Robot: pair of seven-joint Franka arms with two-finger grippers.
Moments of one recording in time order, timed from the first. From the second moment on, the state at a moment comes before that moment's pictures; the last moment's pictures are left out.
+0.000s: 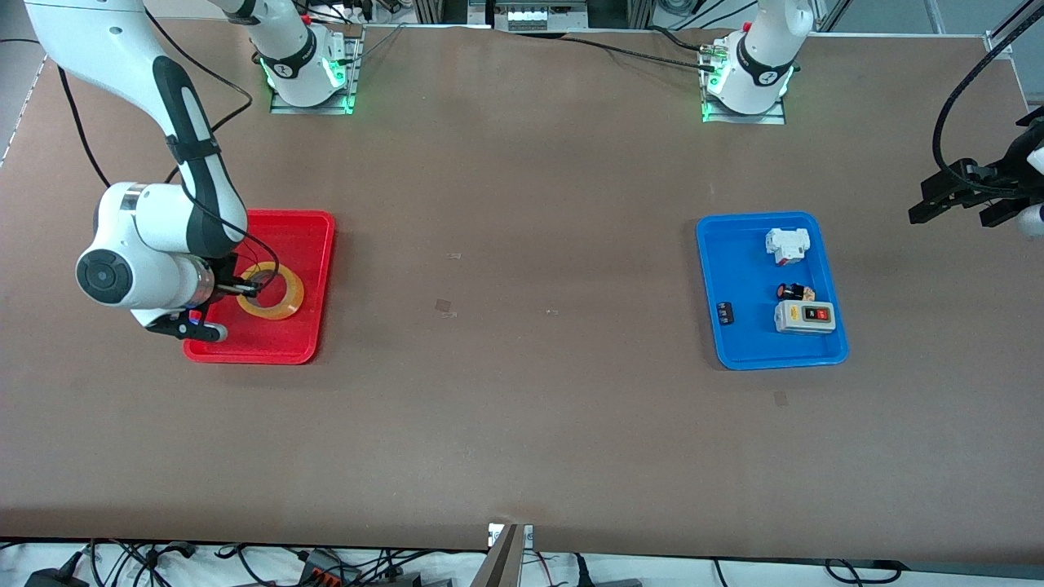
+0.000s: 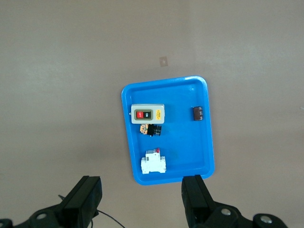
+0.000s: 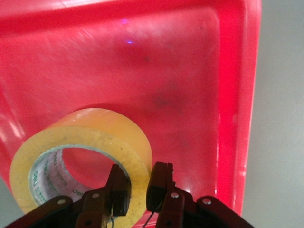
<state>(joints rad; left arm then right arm) 0.03 0.06 0.00 -1.50 0.02 1.53 0.08 0.18 0.43 -0.21 -1.96 0.02 2.10 0.12</state>
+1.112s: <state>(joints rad) 0.03 0.10 -0.02 -1.52 0.02 1.53 0.03 0.16 0.39 -0.22 -1.87 0.02 1.97 0.06</state>
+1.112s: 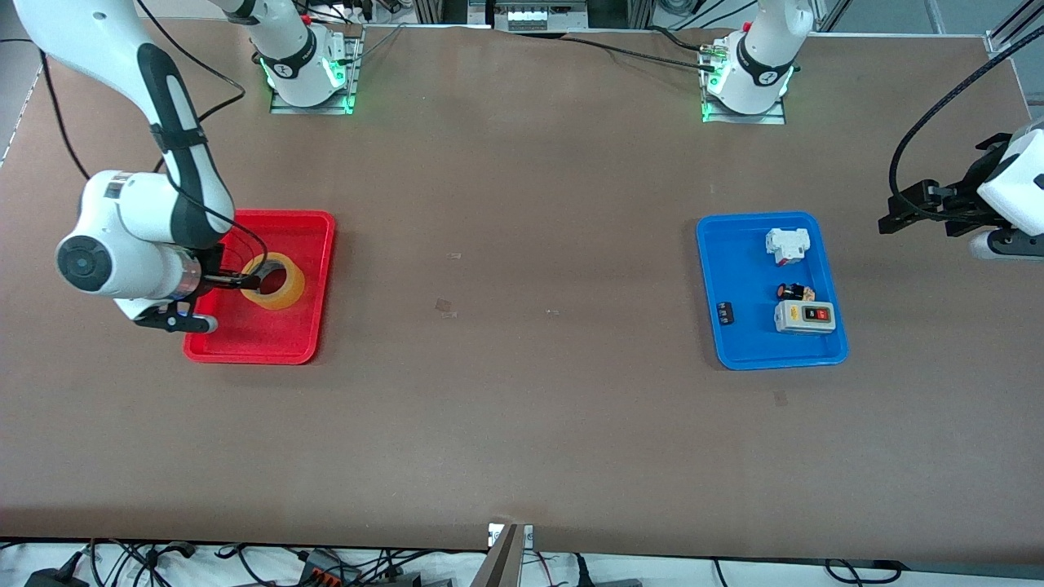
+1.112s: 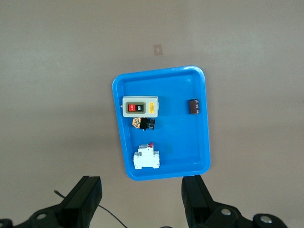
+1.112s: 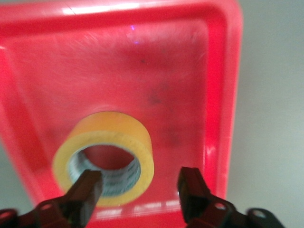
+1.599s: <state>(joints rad) 0.03 0.10 -0.02 -1.52 0.02 1.53 0.03 0.18 0.36 -0.20 -1.41 0.03 1.60 0.03</state>
